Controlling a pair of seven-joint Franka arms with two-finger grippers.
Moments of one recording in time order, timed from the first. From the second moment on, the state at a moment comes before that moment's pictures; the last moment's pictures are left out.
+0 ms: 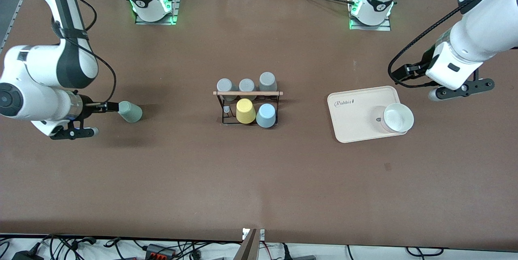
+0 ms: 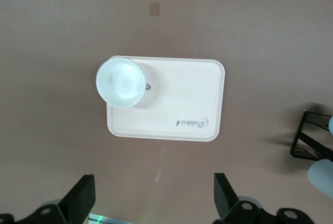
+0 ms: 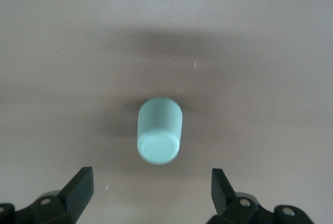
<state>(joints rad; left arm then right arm) -0.02 0.11 -0.15 -1.57 0.03 1.55 -0.39 0.06 0.40 -0.06 -1.71 -0.02 1.86 -0.08</state>
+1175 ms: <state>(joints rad) -0.01 0.09 -0.12 -1.57 -0.03 1.59 -0.30 0.06 0.42 -0.06 -2.04 -0.02 2.28 -0.04</state>
